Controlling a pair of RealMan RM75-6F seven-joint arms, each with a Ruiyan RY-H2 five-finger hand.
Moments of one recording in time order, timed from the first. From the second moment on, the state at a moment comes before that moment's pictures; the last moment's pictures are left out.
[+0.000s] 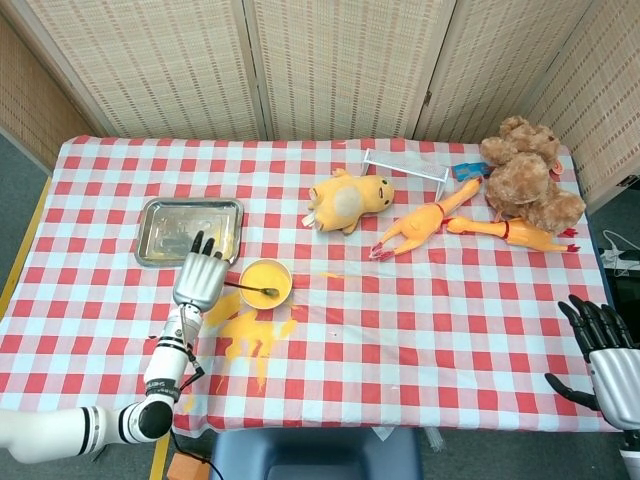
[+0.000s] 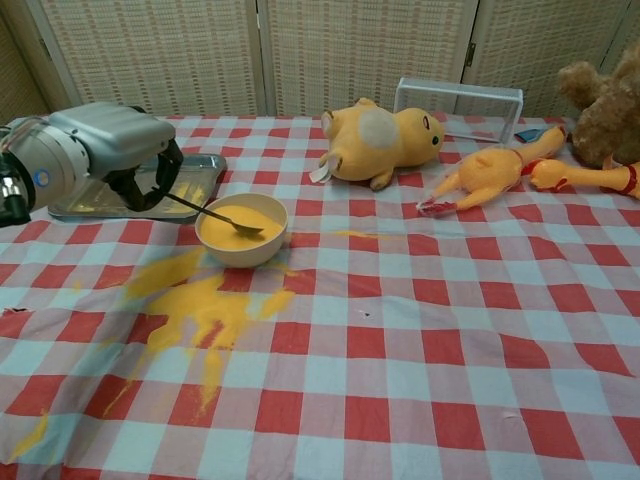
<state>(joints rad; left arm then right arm) -0.82 -1.53 -0.27 -1.66 0.68 1.17 1.13 -0.02 -0.99 -0.01 -1.70 -1.62 1.56 0.03</state>
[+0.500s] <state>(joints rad) -0.90 -1.56 -0.24 -1.59 0.57 1.20 1.17 -0.01 -1.00 -0.01 -1.70 -1.60 1.55 0.01</state>
